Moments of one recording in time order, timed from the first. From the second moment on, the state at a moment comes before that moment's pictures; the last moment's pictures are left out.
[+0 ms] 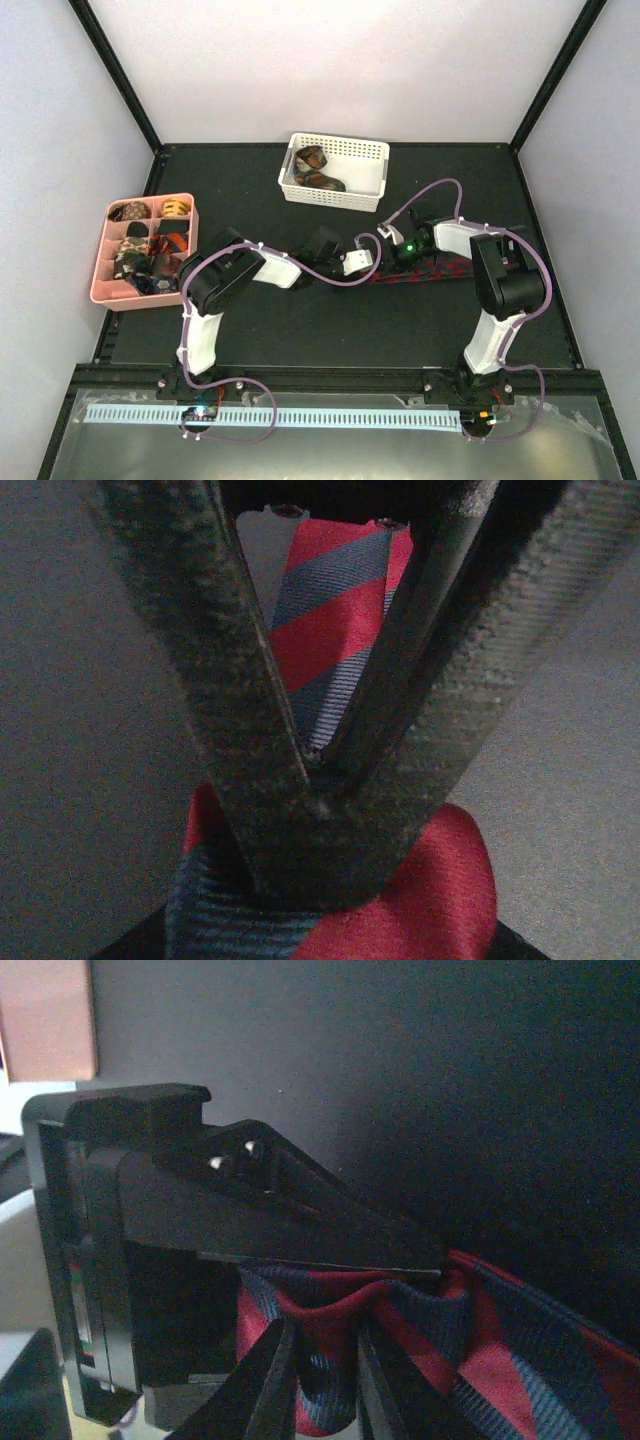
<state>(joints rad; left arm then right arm) -0.77 2.02 0.94 0.37 0.46 0.36 0.26 1.82 0.97 -0.51 -0.89 0.10</state>
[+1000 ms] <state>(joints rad) -0.66 1.90 0.62 0.73 0.56 0.23 0.30 1.85 0.98 -0.50 -0.71 0.04</state>
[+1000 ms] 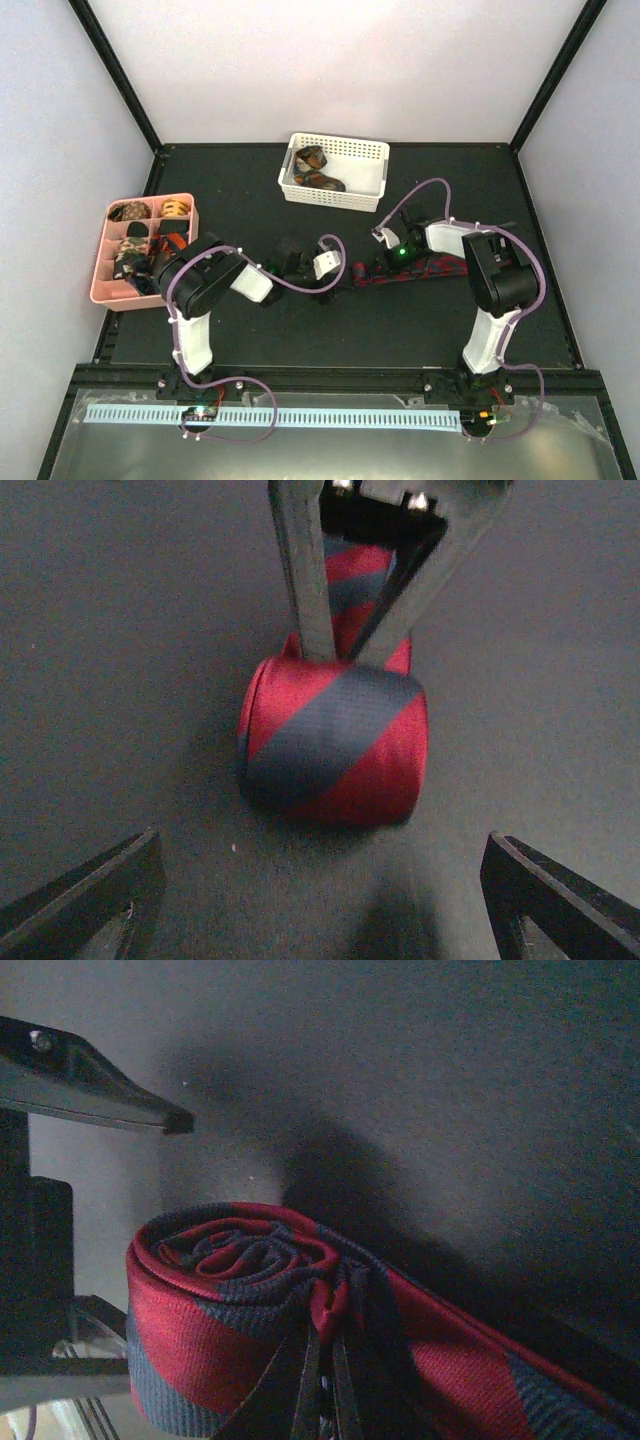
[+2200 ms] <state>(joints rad) -0.77 1.98 0.88 0.41 0.41 0.39 0.29 1.78 0.98 -0.56 -0.82 -0.01</state>
